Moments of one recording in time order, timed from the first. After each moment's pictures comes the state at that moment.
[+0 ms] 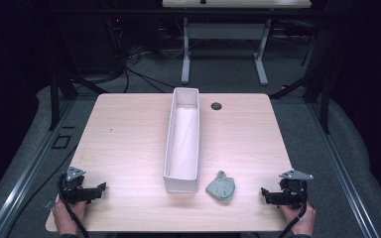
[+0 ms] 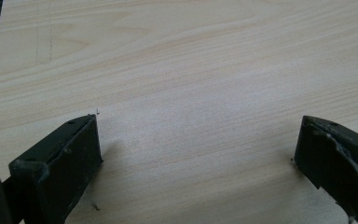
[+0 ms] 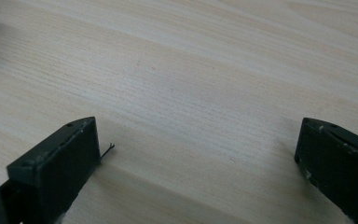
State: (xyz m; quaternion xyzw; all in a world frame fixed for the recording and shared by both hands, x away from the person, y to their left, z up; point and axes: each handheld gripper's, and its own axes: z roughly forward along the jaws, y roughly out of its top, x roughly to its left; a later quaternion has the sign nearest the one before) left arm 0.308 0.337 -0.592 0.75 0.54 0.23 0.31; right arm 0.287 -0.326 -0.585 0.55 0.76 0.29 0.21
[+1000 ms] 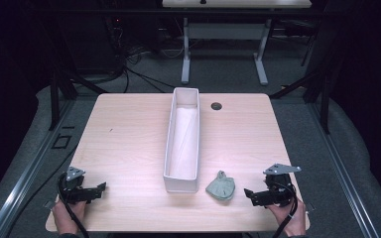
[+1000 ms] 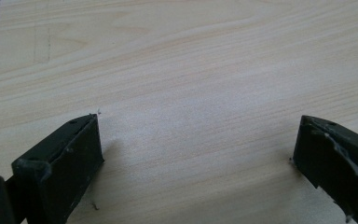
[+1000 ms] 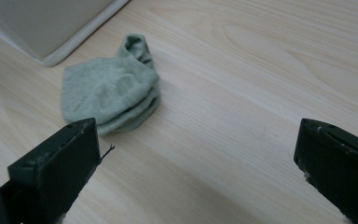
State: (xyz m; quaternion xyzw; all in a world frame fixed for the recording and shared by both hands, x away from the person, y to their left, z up) left arm 0.308 0.338 -0.593 0.74 0.54 0.23 0.31; right arm 0.276 -0.264 -0.522 0.47 0.80 0.33 0.16
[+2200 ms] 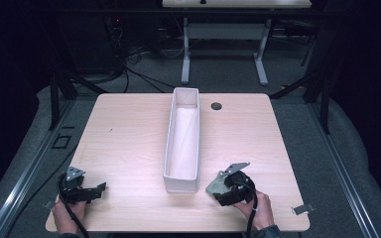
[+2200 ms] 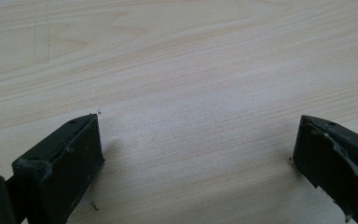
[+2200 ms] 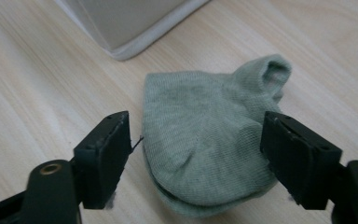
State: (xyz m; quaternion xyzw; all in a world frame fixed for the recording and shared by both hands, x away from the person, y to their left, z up) left arm 0.308 0.338 -0.593 0.74 0.54 0.23 0.31; right arm 0.301 -0.172 -0.547 0.38 0.88 0.27 0.10
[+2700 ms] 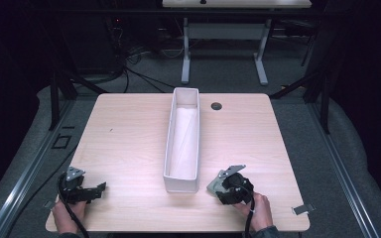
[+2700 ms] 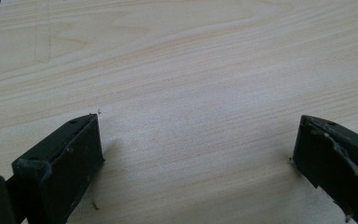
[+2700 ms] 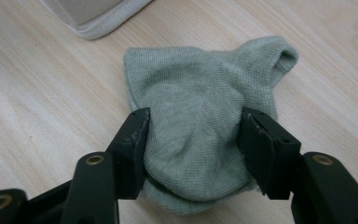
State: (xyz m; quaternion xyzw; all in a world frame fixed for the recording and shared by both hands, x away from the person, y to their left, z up) left arm 0.309 0.338 -0.593 0.74 0.55 0.23 0.31; right arm 0.301 -0.170 -0.557 0.39 0.88 0.24 0.13
